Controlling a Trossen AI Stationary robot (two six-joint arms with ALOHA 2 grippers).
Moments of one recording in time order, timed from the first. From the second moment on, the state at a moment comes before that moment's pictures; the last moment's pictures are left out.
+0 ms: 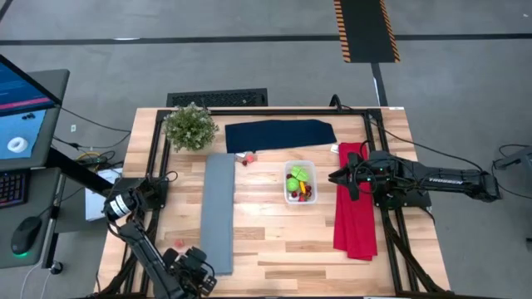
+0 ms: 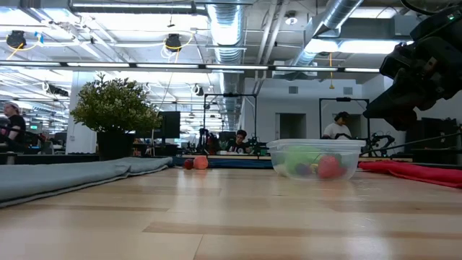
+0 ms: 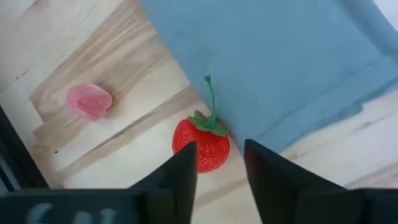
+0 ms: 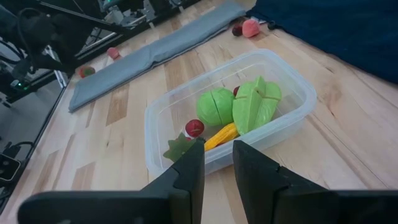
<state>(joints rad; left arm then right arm) -0.99 2.06 1.58 -1.32 -0.16 -2.03 -0.20 0.31 0.09 -0.21 -0.18 0.32</state>
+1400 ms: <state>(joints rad) -0.96 2.06 1.48 -1.22 -0.18 -1.90 -0.20 0.31 0.09 -0.21 -0.18 0.32</state>
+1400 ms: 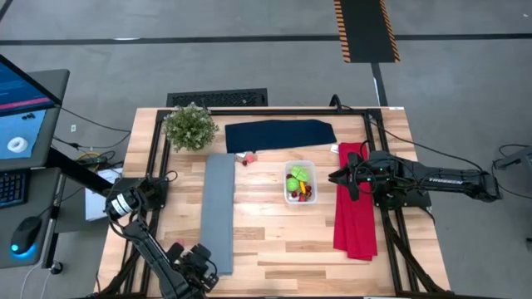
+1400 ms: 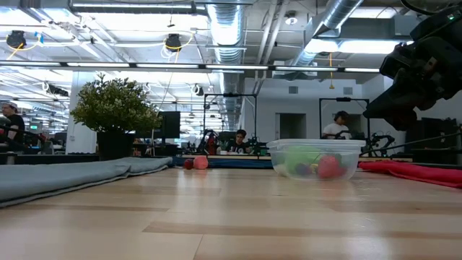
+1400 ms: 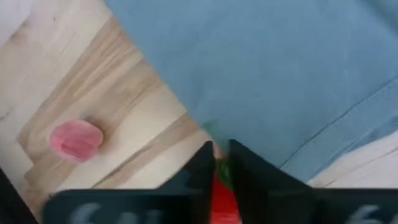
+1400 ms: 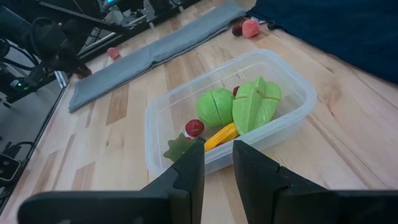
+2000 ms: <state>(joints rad) -0.87 2.06 1.72 -1.50 -0.32 -1.67 -0.20 0.31 0.09 -0.21 -0.18 0.32</state>
